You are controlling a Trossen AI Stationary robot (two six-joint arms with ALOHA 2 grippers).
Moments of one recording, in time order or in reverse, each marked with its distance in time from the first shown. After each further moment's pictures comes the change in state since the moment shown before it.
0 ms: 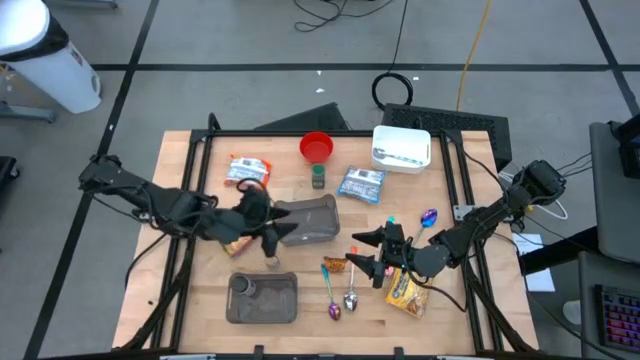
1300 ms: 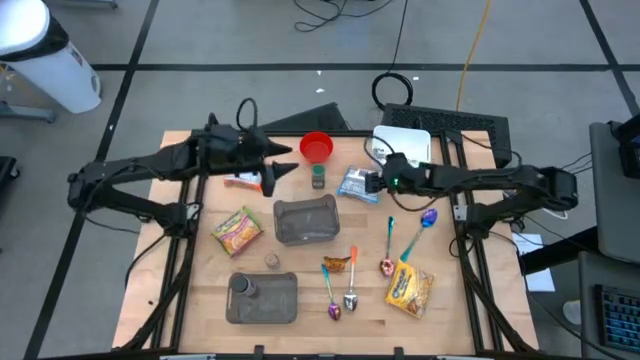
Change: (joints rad) left arm 0.593 -0.109 -0.001 0.051 0.530 0.645; right arm -0.820 -0.124 0.000 -0.816 -0.535 0.397
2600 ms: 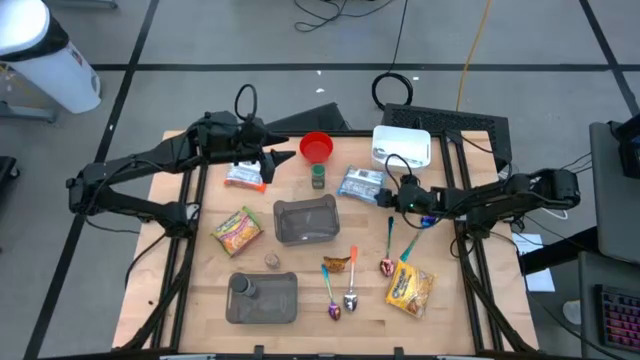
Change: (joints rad) left arm 0.120 0.010 0.000 0.006 0.057 0.012; right arm 0.072 -0.026 -0.437 0.531 0.023 0.268
